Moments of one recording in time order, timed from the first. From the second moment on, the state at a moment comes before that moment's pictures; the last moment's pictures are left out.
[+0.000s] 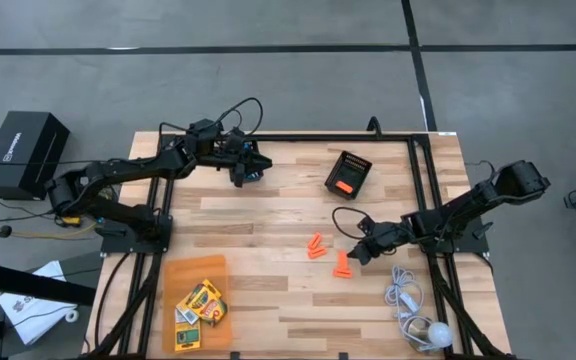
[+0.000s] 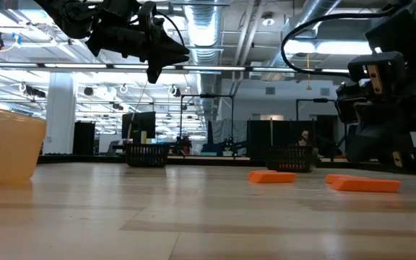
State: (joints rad) left arm 0.55 1.28 0.75 0.31 0.52 -0.33; right arm 0.28 1.27 0.22 0.35 0.03 1.25
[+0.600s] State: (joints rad) left arm 0.55 1.28 0.75 0.31 0.52 -0.33; right arm 0.12 1.26 0.32 0.32 0.10 0.91
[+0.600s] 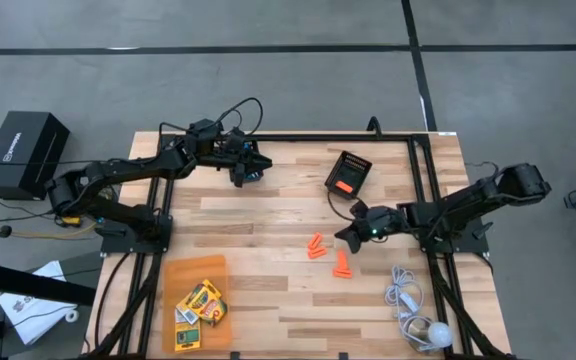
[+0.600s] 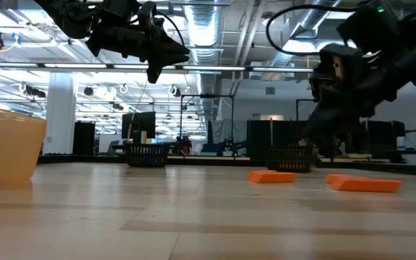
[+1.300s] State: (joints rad) left arm 0.55 1.28 0.75 0.31 0.52 -0.33; right arm 0.10 1.26 0.40 0.03 0.08 0.59
